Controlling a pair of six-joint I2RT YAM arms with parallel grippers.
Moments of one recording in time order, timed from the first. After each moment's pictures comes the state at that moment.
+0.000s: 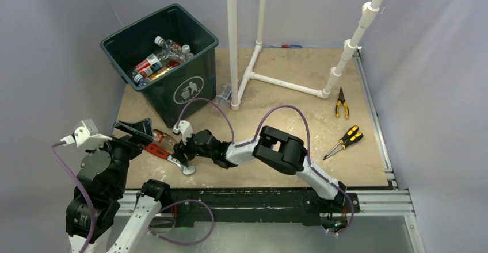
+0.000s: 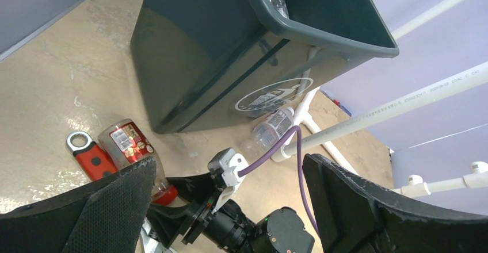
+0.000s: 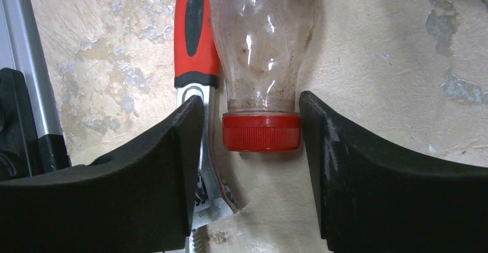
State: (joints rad) left arm -0.27 0.29 1.04 -0.94 -0.44 -0.73; right arm 1.20 2.34 1.39 0.70 -0.02 0.21
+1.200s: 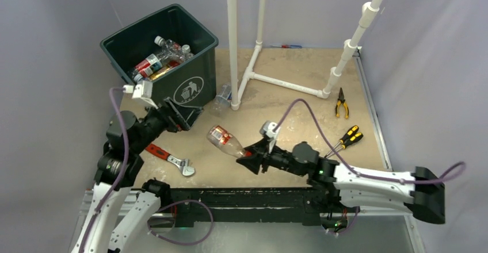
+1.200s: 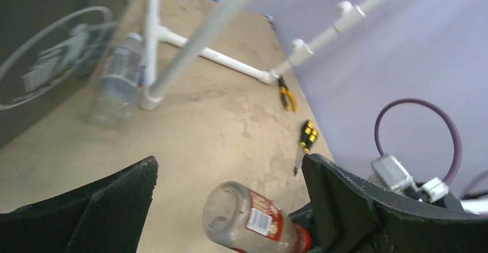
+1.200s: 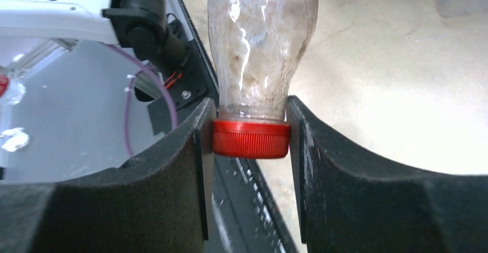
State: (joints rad) left arm -0.27 0.53 0.92 -0.52 0.22 -0.65; right arm 1.20 0.99 0.44 0.50 0.02 0.33
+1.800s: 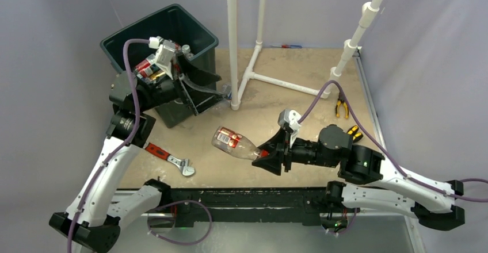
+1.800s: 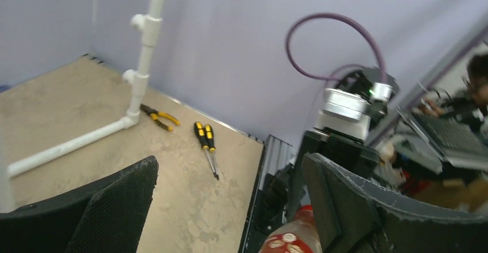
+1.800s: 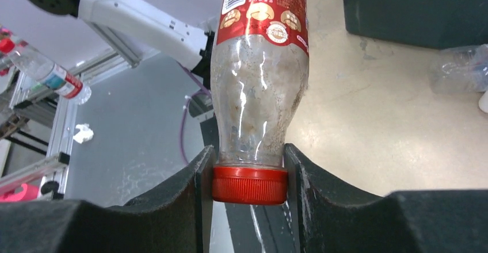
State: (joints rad) left arm -0.32 0.94 1.12 0.10 0.84 -0.67; right arm 1.20 0.71 0.89 -0.28 -0.12 0.28
